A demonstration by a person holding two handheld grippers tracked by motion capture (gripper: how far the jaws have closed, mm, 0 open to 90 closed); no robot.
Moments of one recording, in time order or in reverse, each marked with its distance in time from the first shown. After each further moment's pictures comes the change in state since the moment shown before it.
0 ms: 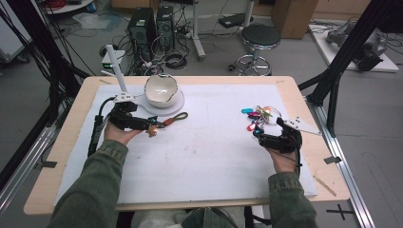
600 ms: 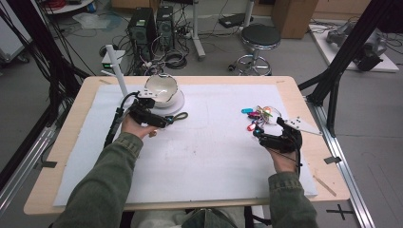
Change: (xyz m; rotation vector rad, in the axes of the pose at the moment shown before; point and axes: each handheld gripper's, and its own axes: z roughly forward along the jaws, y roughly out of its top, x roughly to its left) left arm -0.020 0.016 0.045 0.075 -0.053 0.080; right arm -0.001 0.000 -0.001 -0.009 0.005 0.007
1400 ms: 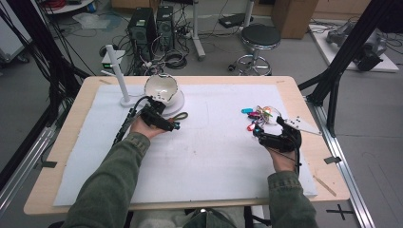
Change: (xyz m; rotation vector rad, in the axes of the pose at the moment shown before) left arm 0.002 -0.009 0.044 0.151 -0.048 0.033; right arm 0.000 0.000 0.002 -0.012 -0.002 0.001
